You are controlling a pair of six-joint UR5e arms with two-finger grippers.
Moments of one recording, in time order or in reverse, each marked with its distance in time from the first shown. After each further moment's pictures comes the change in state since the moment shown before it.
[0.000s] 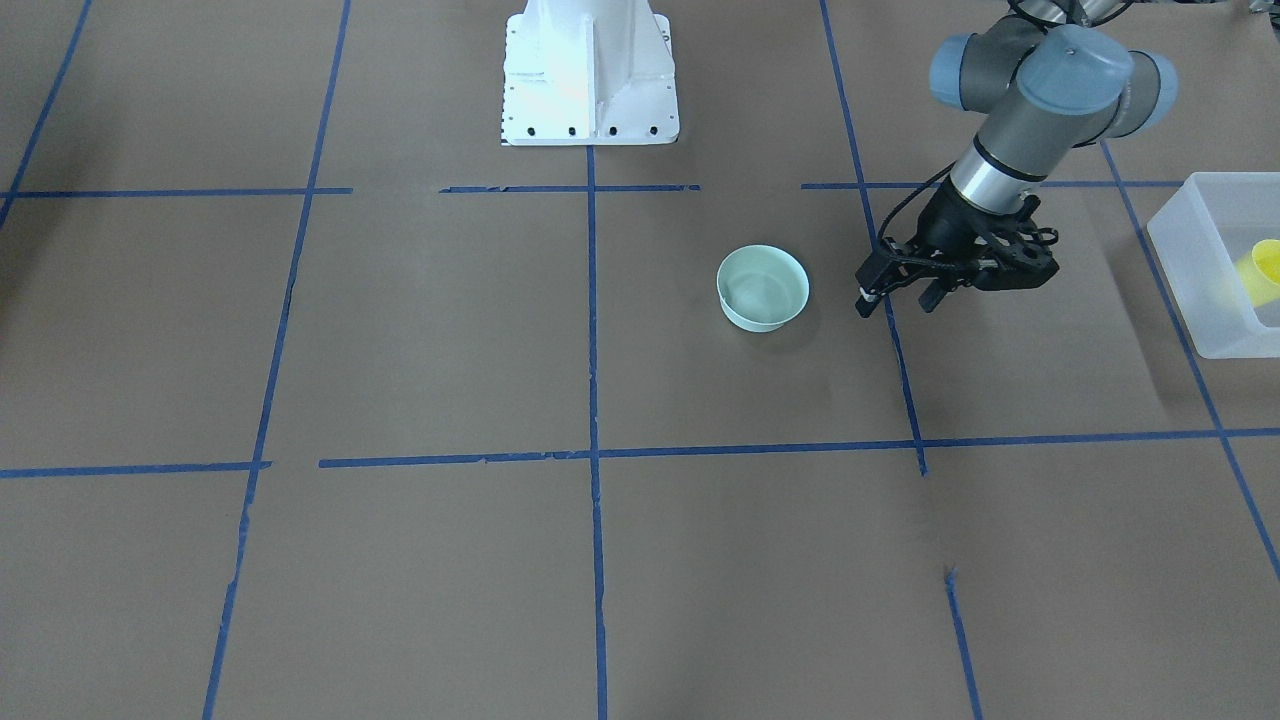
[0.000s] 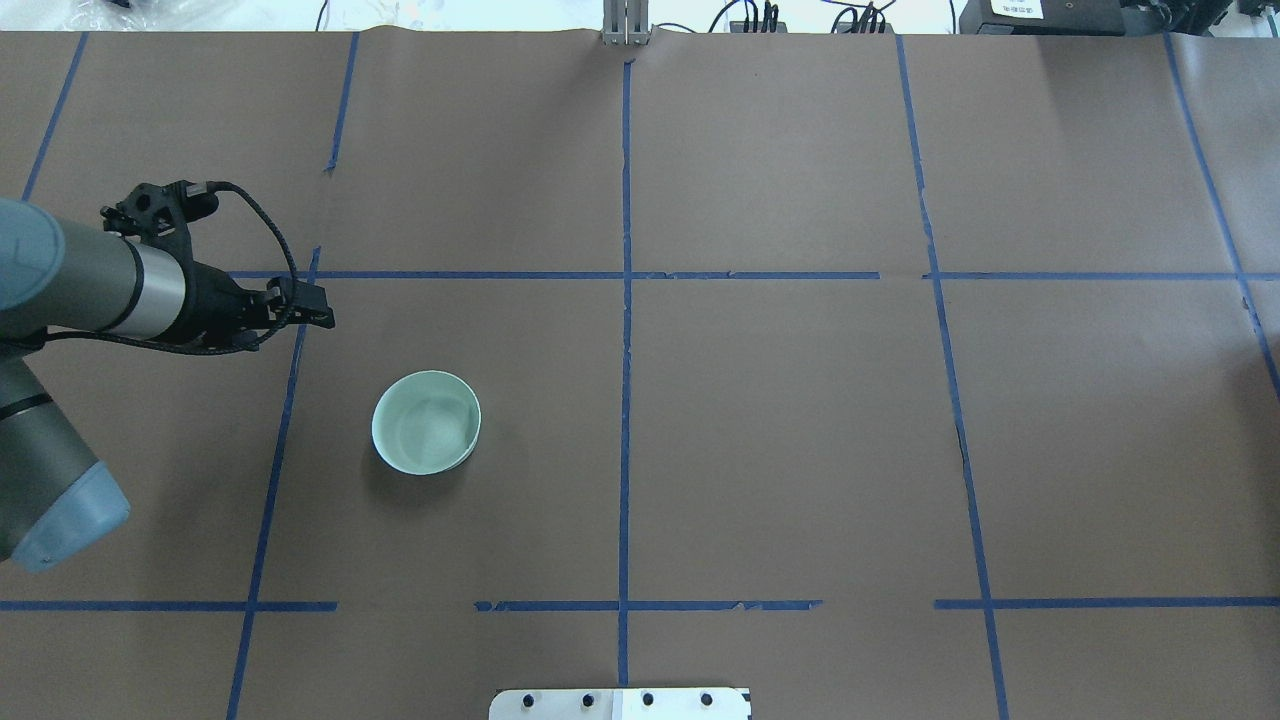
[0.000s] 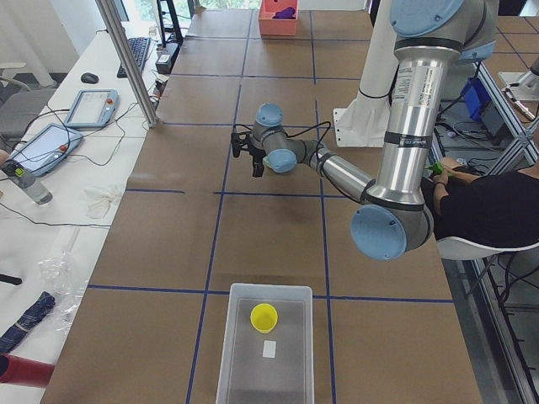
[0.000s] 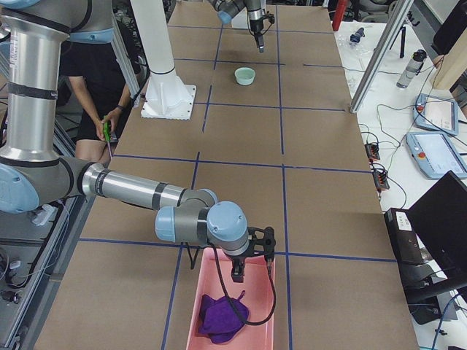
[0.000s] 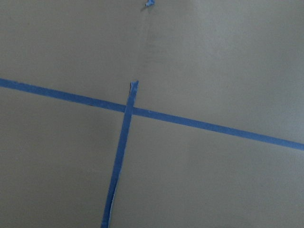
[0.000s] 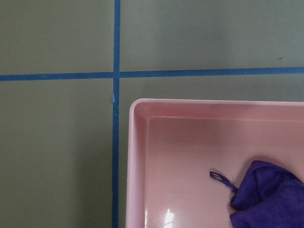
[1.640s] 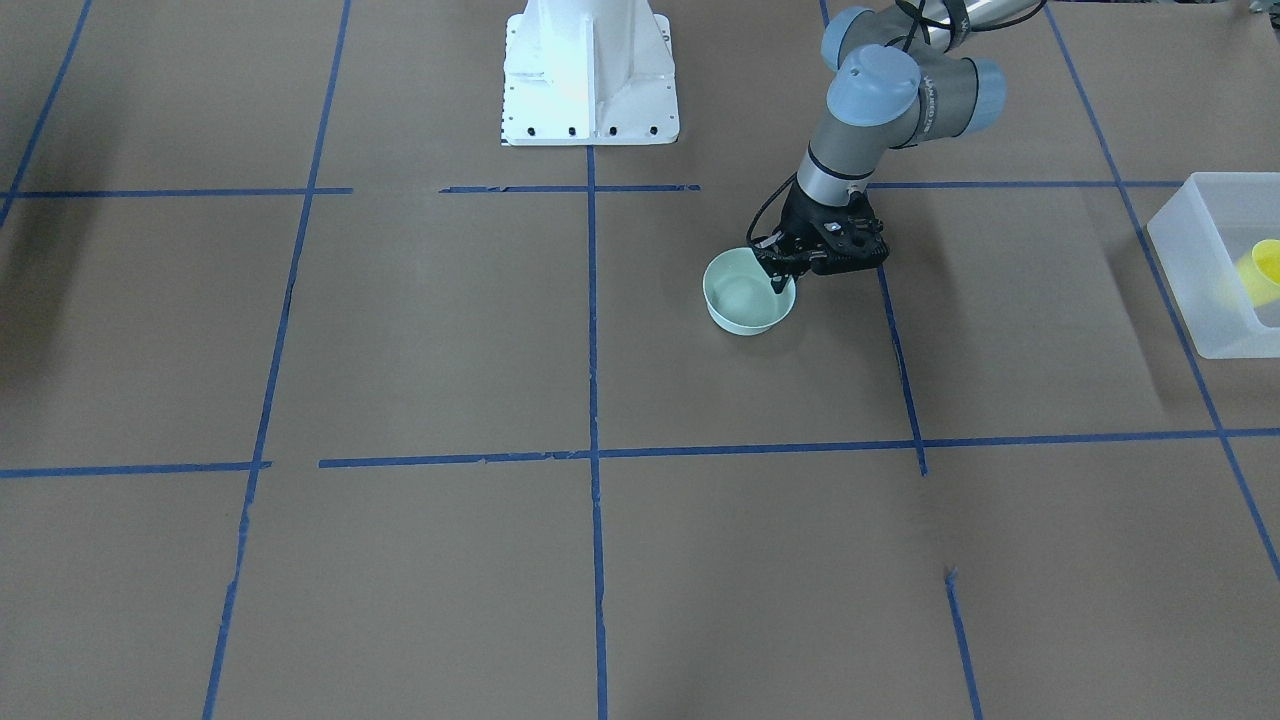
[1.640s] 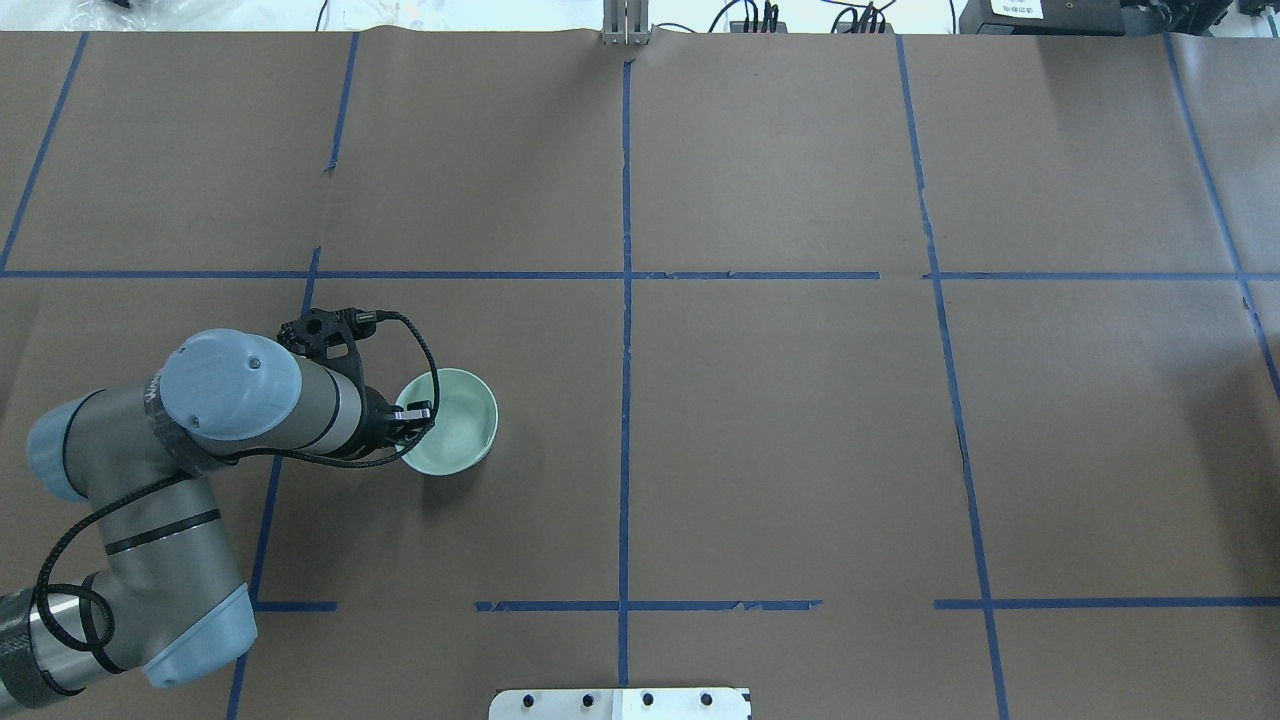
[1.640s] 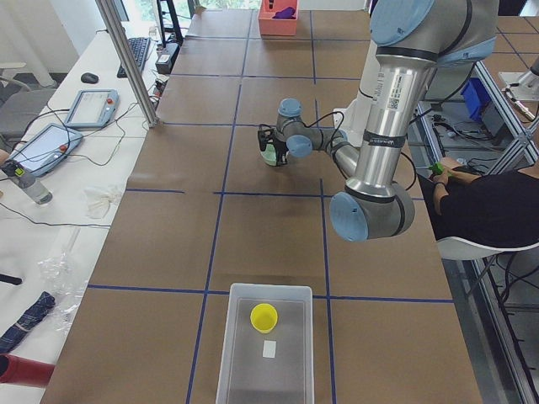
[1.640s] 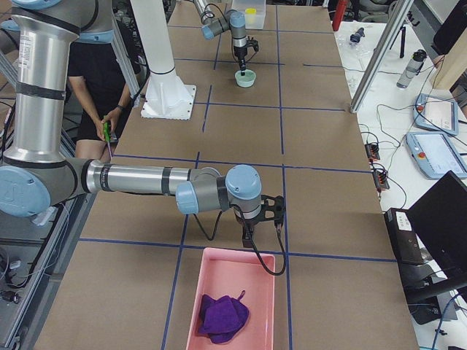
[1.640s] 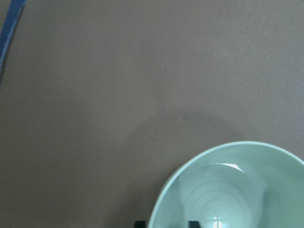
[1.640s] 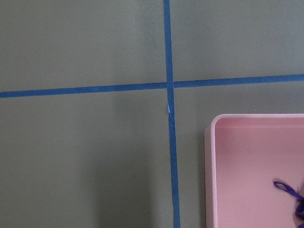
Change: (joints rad) left arm 0.235 -0.128 0.017 0.231 0.140 -0.096; right arm -0.121 0.008 0.103 0.010 -0.017 0.195
